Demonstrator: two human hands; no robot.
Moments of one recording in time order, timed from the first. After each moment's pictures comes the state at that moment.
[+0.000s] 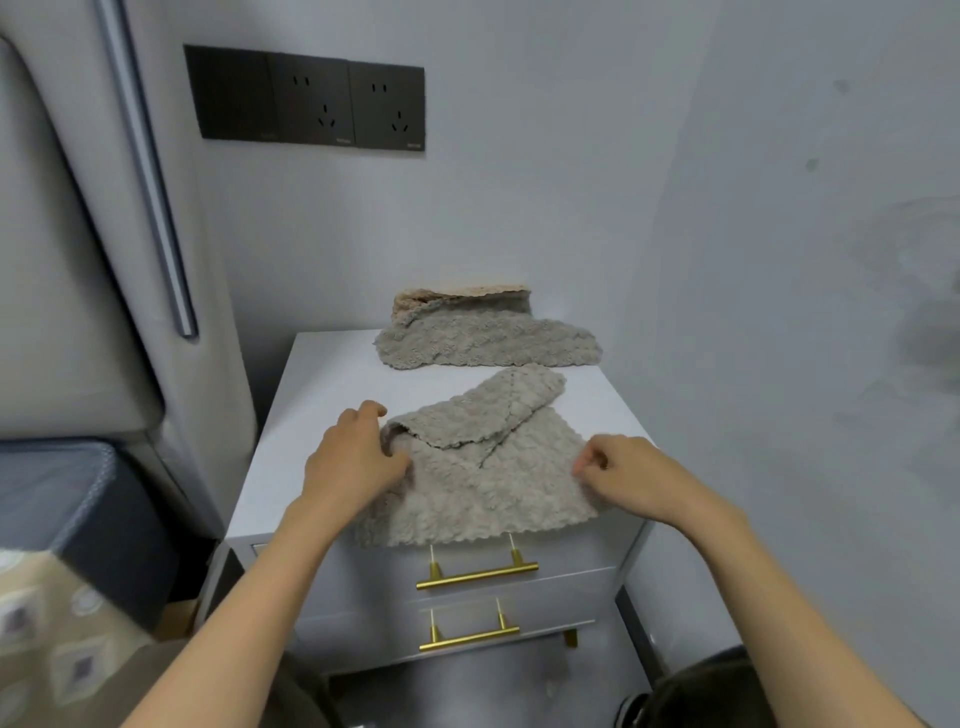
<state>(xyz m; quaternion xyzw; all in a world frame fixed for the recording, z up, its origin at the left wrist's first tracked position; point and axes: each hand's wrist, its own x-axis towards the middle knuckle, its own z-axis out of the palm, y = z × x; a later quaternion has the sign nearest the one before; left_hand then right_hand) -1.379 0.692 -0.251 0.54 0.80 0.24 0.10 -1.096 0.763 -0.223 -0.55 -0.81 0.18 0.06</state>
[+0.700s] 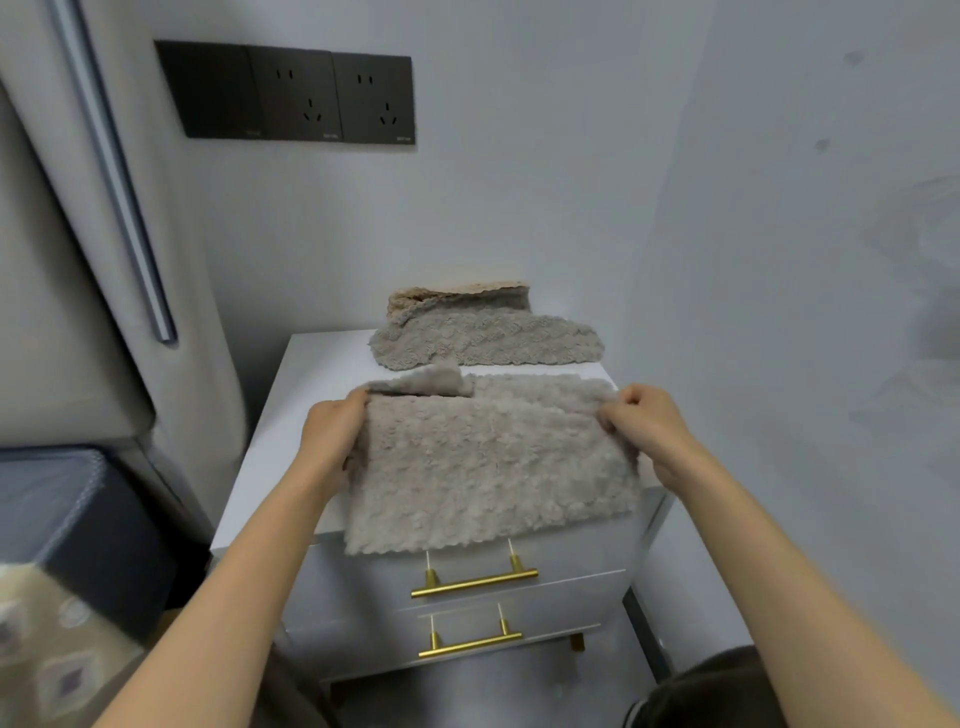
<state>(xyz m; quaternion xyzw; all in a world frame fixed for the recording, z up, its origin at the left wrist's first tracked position) -1.379 0.713 -0.225 0.26 0.74 0.52 0.34 -1.104 0.803 -0.217 -0.61 -0.58 0.38 0.37</state>
